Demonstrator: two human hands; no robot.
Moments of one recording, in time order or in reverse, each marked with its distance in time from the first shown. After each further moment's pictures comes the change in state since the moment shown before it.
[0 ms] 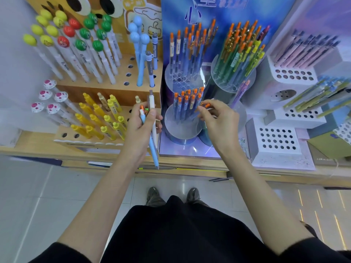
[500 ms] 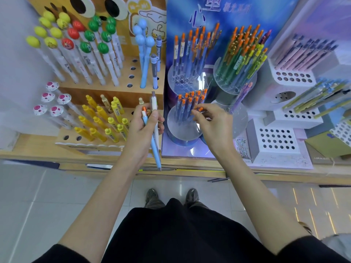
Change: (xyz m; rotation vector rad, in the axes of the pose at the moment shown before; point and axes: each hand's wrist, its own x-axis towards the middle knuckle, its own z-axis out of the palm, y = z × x) left_hand 0.003 0.001 -0.012 -0.042 -0.074 -0.004; right_hand -0.006 -0.009 0.018 -0.059 0.007 -0.037
